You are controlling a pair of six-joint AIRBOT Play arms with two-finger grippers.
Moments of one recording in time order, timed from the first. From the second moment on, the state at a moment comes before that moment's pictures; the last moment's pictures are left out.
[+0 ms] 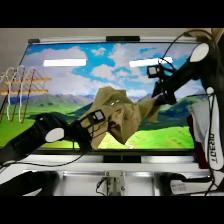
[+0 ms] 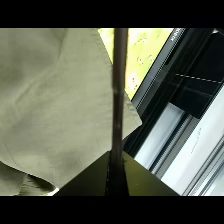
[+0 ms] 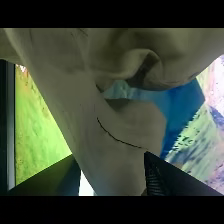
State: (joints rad) left arm -0.82 -1.03 0.94 1.41 -1.19 -1.24; right arm 0.04 -1.56 1.69 -1.15 1.76 0.05
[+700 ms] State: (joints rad) left arm -0.81 -1.03 0.94 1.43 -1.17 -1.22; right arm 0.06 -1.57 1.59 -1.14 1.78 0.12
